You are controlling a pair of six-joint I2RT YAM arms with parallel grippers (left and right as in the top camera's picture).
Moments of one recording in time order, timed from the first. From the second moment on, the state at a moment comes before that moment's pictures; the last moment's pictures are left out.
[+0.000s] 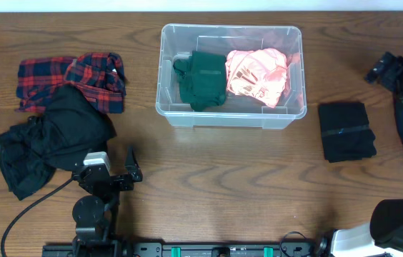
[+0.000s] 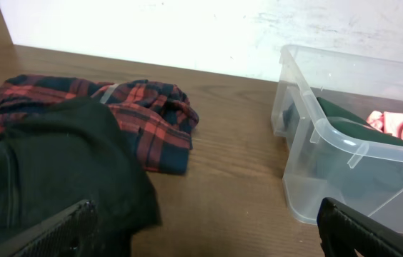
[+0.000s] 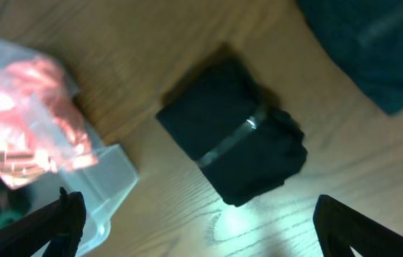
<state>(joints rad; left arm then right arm) -0.01 0.02 0.07 -0.23 -0.04 -0.15 -0.33 1.68 1.82 -1.38 -0.03 0.42</state>
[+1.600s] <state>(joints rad) -0.01 0.02 0.07 -0.23 -0.04 -0.15 -0.42 1.60 0.82 -0.63 -0.08 0.64</state>
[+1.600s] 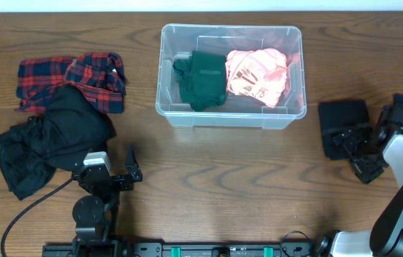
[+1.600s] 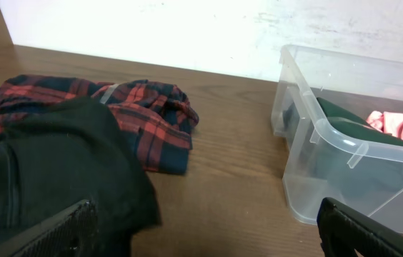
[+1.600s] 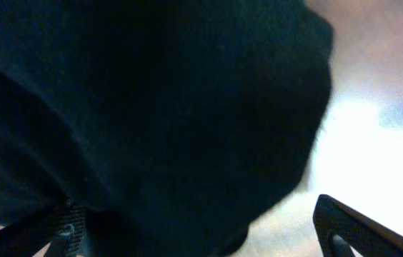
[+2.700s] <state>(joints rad) -0.01 0.02 0.07 -0.23 -0.04 -0.15 -0.43 1.40 0.79 -0.33 -0.37 0.37</state>
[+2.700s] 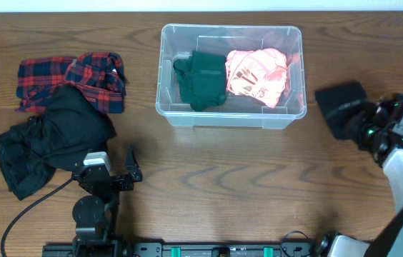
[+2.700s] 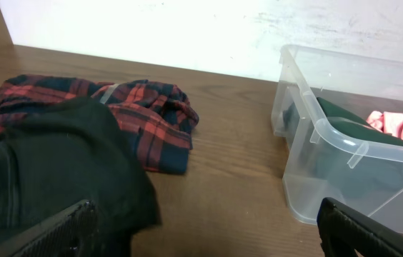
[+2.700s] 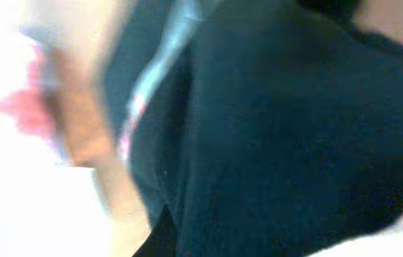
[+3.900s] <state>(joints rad) -0.01 0.02 0.07 -0.23 -0.04 -0.15 0.23 1.31 0.95 0.04 -0.59 0.03</state>
